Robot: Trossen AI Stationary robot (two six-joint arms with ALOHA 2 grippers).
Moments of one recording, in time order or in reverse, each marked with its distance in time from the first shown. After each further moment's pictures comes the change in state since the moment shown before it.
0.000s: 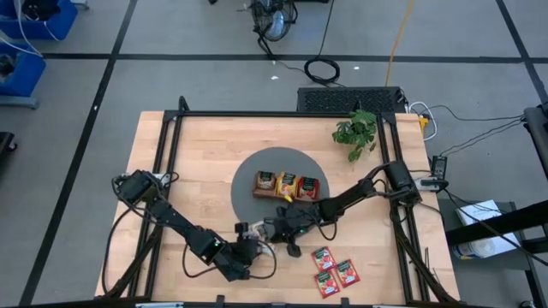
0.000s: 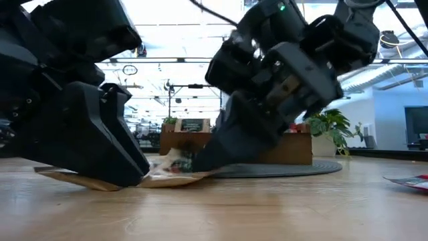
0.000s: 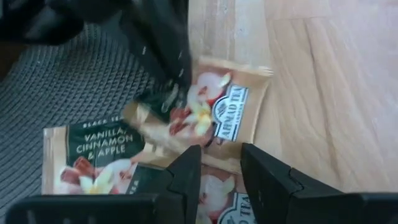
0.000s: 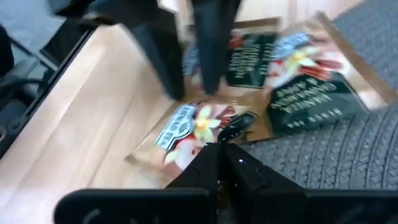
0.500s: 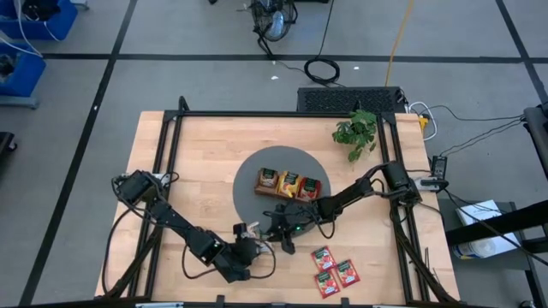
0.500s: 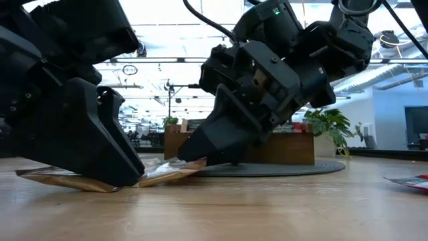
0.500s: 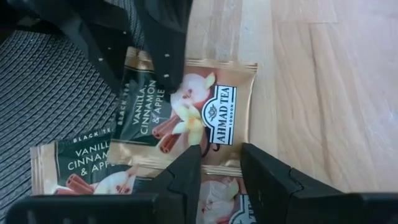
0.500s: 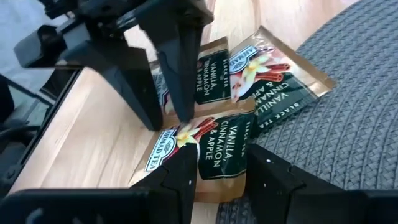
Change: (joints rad) left arm -0.001 0.021 0.007 -0.024 0.000 -0.105; right arm -0.016 0.042 0.005 0.042 0.028 0.145
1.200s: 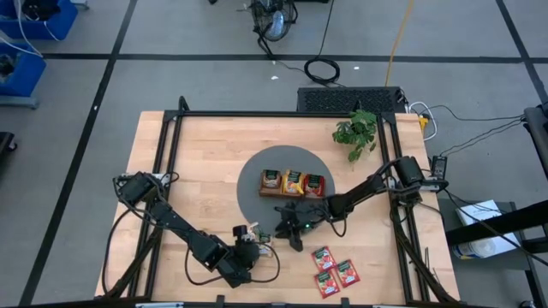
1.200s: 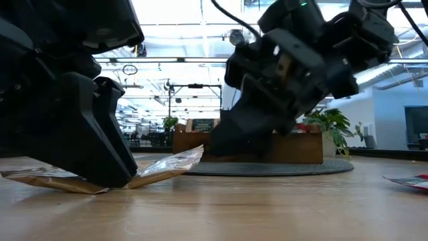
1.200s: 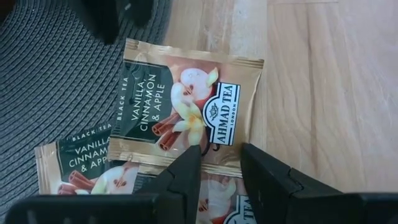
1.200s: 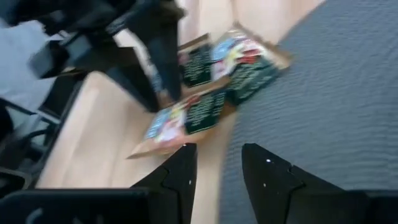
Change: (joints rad) left arm -0.013 0.002 0.124 -0.208 0.026 -0.030; right arm 0.006 -0.134 -0.133 0.049 0.071 0.093
